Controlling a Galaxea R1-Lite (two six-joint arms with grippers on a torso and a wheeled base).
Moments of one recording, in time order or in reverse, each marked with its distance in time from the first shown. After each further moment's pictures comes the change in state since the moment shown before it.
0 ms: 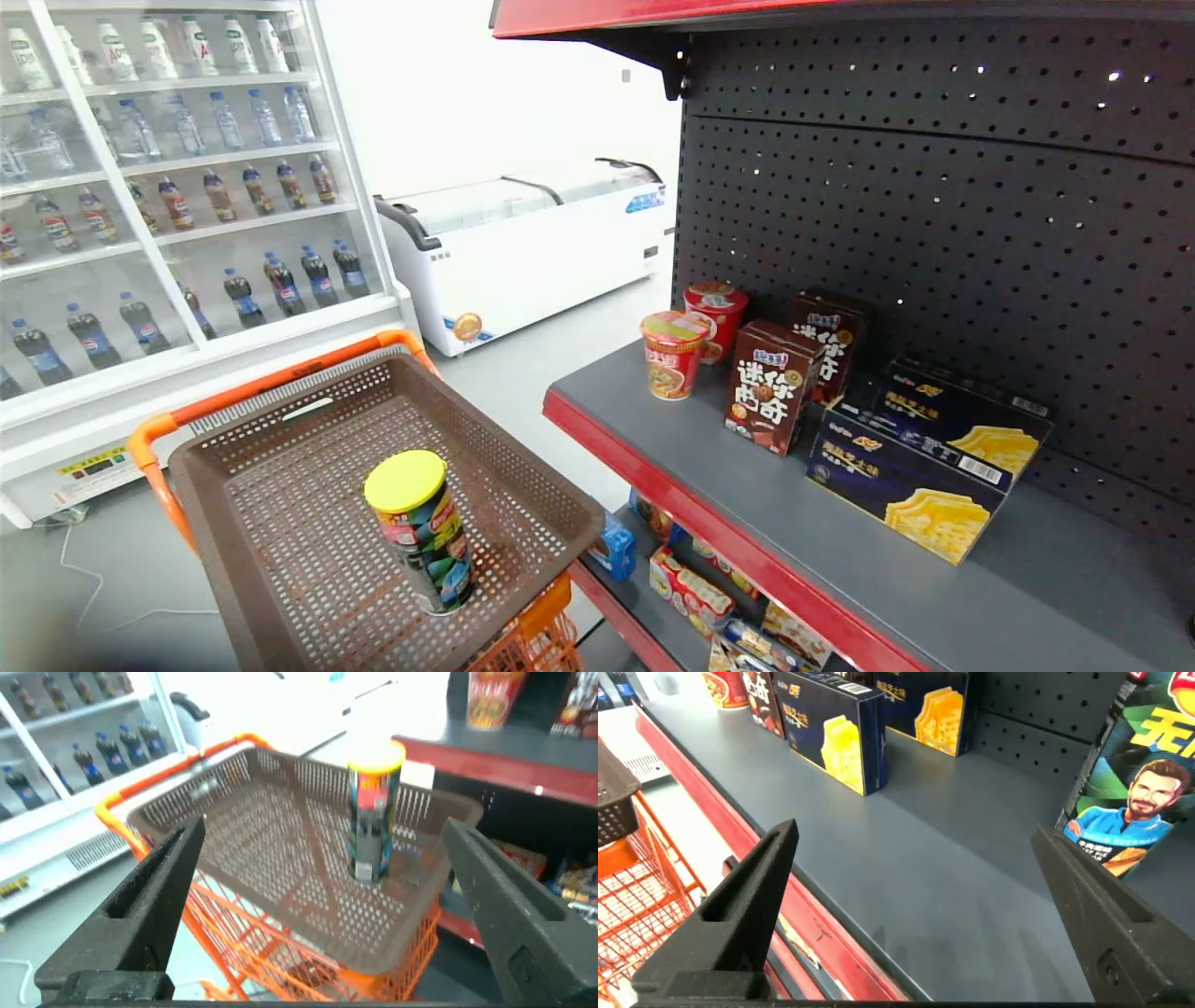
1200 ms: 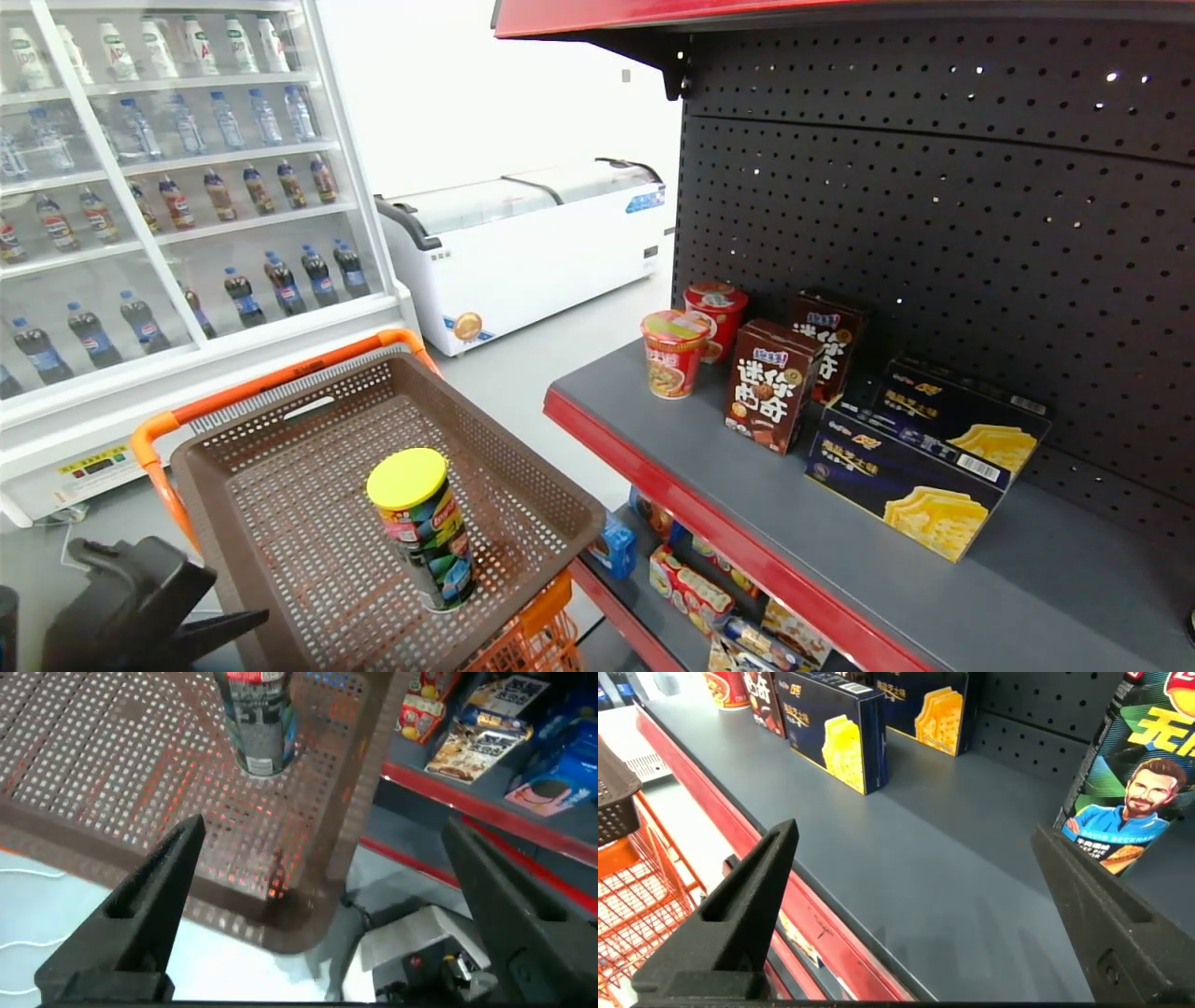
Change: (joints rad) left arm -0.185 1.096 0.075 -0.526 -0.115 -0.042; right arm 0.000 0.000 0.000 0.000 0.000 0.000
